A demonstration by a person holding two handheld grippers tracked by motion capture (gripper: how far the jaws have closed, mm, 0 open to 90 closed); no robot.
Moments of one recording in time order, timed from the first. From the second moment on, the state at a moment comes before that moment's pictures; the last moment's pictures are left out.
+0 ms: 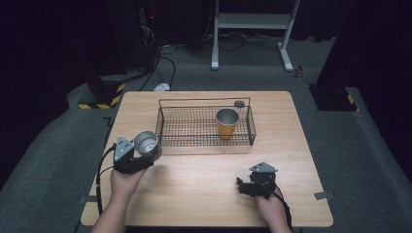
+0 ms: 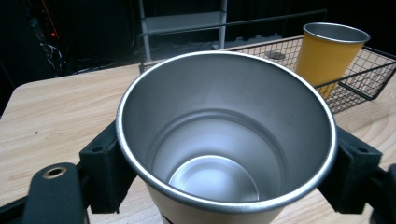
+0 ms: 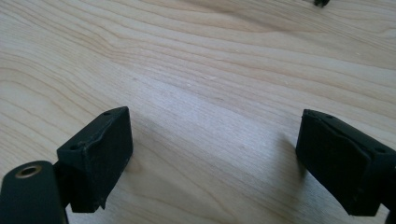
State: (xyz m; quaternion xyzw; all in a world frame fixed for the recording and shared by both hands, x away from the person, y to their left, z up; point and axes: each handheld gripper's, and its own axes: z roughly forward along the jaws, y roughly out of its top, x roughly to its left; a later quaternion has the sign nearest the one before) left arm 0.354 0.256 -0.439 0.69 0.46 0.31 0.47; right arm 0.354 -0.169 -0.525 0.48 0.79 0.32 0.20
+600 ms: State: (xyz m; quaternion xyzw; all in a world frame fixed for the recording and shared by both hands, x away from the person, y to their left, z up) left arm 0.371 0.225 -0.415 0.69 0.44 0.31 0.48; right arm 0.355 -0.174 -0.525 0.47 0.80 0.32 0.20
